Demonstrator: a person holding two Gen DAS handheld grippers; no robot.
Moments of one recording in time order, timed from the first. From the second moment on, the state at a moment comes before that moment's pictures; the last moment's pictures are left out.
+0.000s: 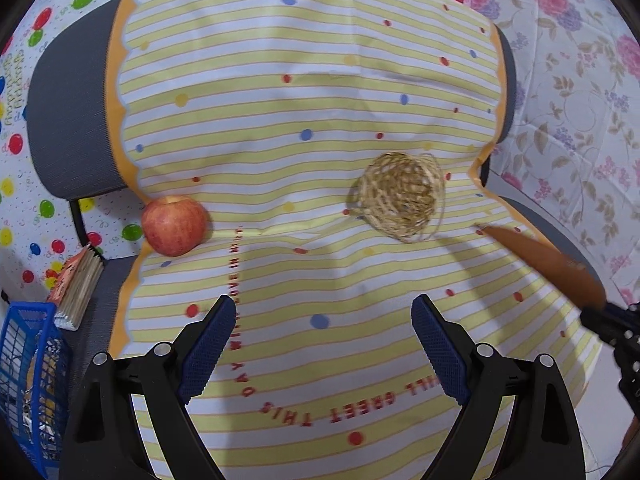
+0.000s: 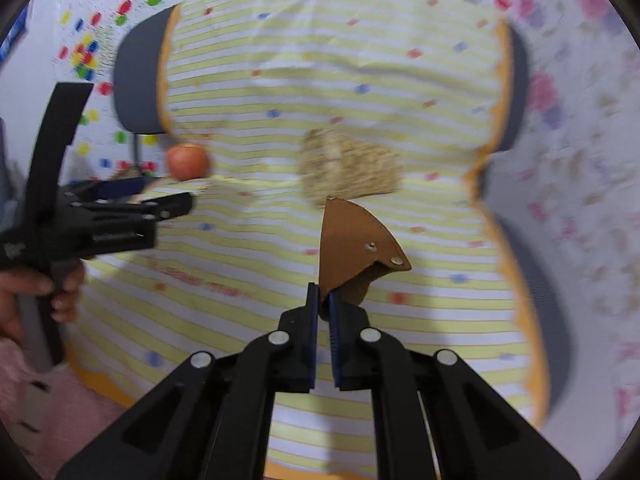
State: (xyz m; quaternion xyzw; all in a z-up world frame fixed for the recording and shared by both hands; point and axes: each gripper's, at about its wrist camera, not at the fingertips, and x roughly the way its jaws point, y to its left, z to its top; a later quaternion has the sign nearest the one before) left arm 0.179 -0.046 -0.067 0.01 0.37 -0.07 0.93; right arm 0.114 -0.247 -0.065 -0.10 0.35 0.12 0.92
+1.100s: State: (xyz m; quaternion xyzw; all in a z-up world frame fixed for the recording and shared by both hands) left arm 0.309 -0.169 -0.104 0.03 0.40 -0.14 0.90; right arm 0.146 -0.320 -0.083 -0.01 0.34 0.05 0.94
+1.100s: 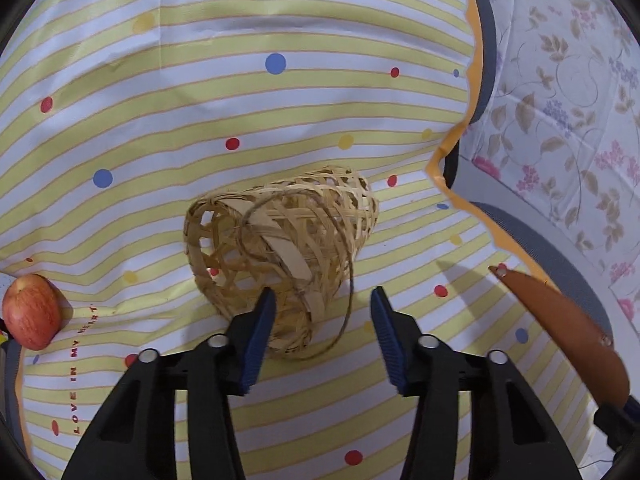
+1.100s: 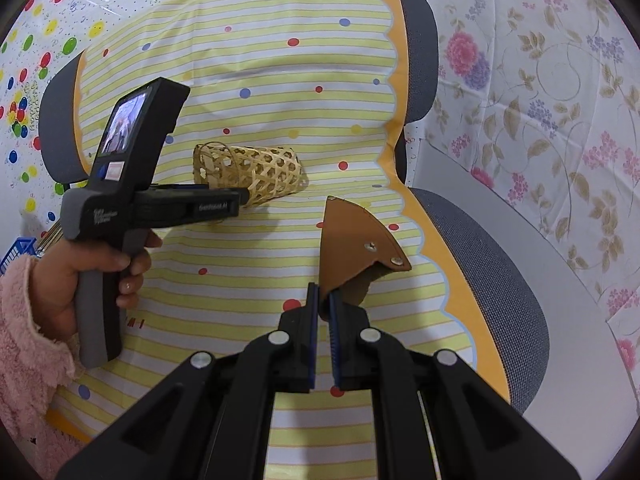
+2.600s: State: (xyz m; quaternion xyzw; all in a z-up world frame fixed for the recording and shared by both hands) left arm -0.025 -0.149 -0.032 0.07 0.28 -0.30 0.91; right arm -0.060 -0.315 -0.039 -0.02 0.34 0.01 0.94
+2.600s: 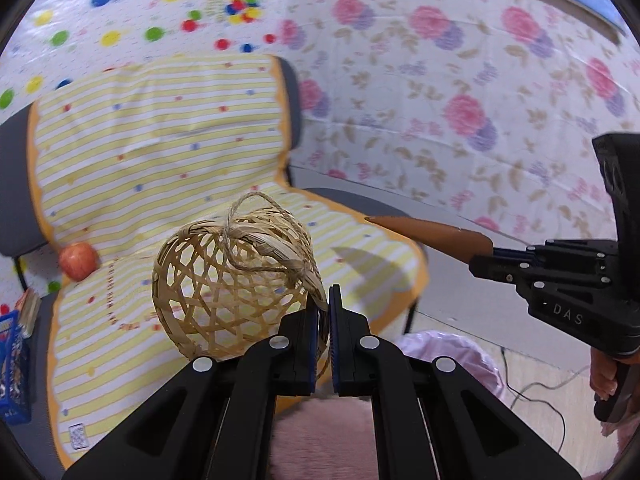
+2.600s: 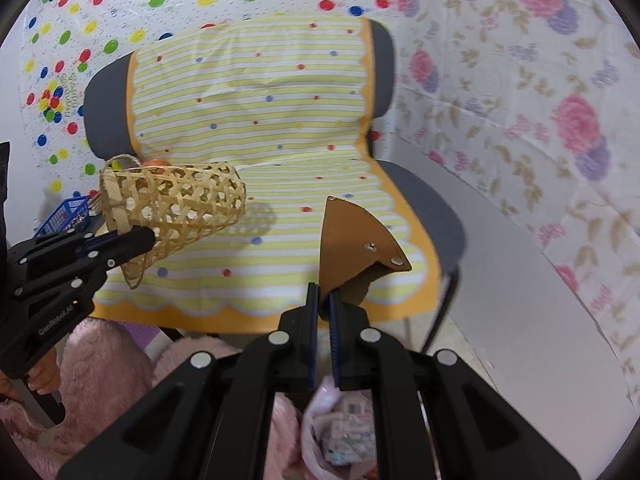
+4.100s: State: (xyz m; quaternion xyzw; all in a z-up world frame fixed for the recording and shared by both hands) left arm -0.049 -0.272 -0.082 0.14 0.35 -0.41 0.83; right arm -0.133 -0.416 -0.088 0.08 0.40 -0.12 0.90
